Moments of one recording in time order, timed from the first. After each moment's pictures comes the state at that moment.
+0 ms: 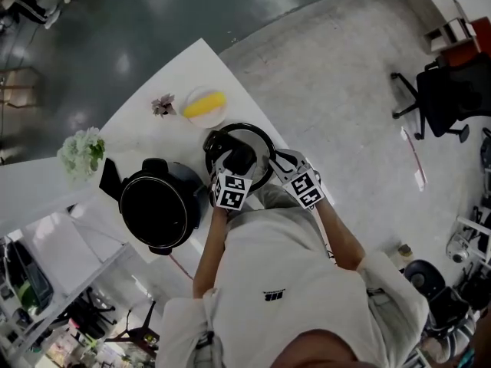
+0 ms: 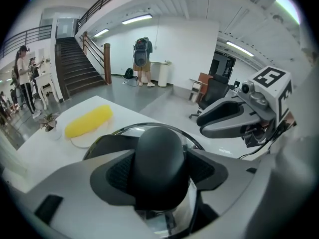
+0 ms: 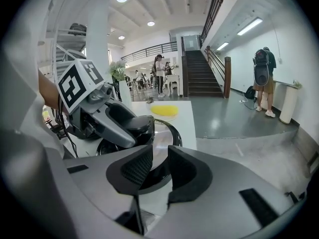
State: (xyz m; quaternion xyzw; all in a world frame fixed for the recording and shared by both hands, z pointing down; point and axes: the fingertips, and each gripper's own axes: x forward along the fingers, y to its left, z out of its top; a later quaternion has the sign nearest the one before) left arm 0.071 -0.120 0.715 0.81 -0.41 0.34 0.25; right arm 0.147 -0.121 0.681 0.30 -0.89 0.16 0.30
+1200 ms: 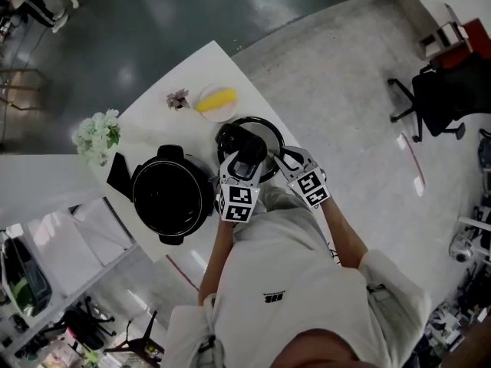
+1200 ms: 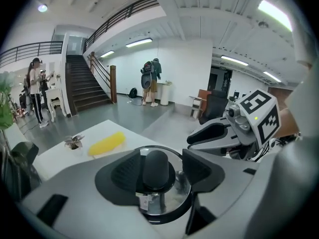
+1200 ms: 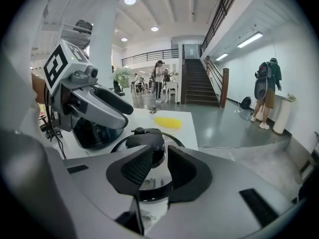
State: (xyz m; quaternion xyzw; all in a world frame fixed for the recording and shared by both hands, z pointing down) left arm 0.044 -0.082 0.617 0.83 -0.45 0.26 0.19; right arm 0.117 -0.092 0.634 0.33 -0.89 0.12 0.28
